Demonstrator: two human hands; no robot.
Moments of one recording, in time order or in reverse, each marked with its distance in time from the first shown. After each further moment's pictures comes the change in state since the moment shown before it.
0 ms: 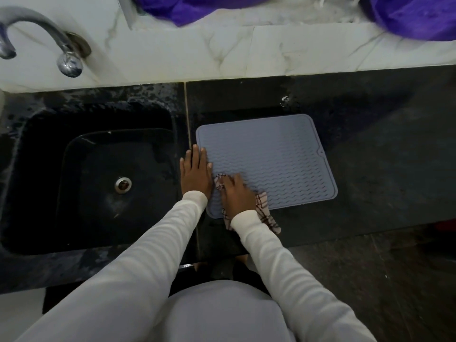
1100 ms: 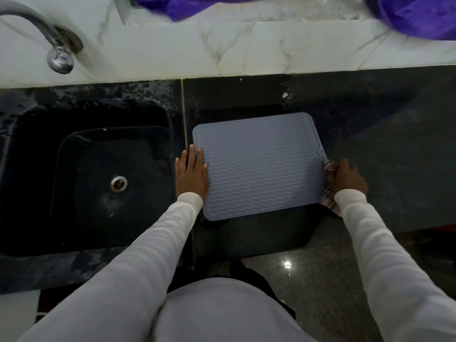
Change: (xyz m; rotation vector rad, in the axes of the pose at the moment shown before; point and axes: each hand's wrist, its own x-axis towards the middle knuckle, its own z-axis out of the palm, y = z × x) left_hand -0.002 -0.003 0.000 -0.023 0.014 0.019; right_hand 0.031 0.255 -0.102 -0.212 -0.004 0.602
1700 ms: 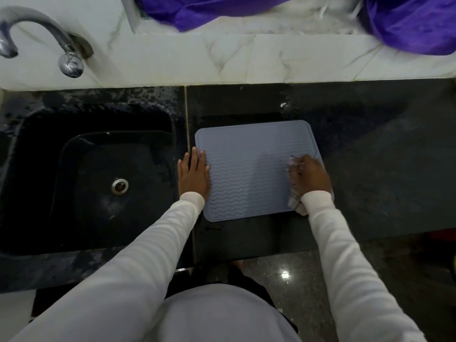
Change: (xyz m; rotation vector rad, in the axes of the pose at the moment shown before) left_hand 0.003 0.002 0.000 0.037 -0.020 -0.013; right_hand -0.055 -0.088 -0.023 0.288 0.029 -0.217
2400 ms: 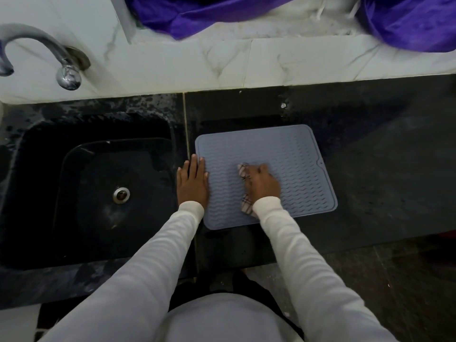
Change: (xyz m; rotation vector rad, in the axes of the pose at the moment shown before) left_hand 0.004 -0.006 0.004 -0.011 0.027 0.011; right_hand -0.020 -0.080 0.084 -0.153 -0.097 -0.202
